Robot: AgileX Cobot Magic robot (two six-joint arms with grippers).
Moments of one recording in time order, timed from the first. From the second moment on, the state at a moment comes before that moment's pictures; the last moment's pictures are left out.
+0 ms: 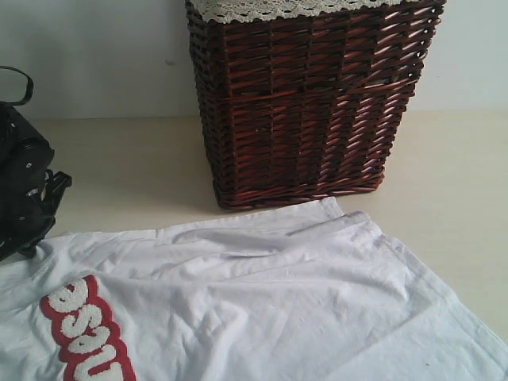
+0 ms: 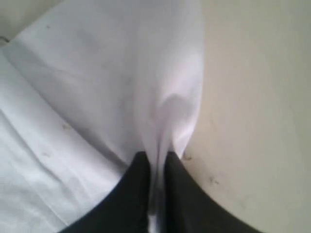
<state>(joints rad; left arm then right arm) -0.26 2.00 -1.09 0.58 0.72 -1.90 -0.04 0.01 -0.01 0.13 0.36 0.19</state>
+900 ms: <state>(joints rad) -0.26 1.93 -1.06 0.11 1.20 -1.91 -0.04 0.01 -0.01 0.13 0.36 0.19</state>
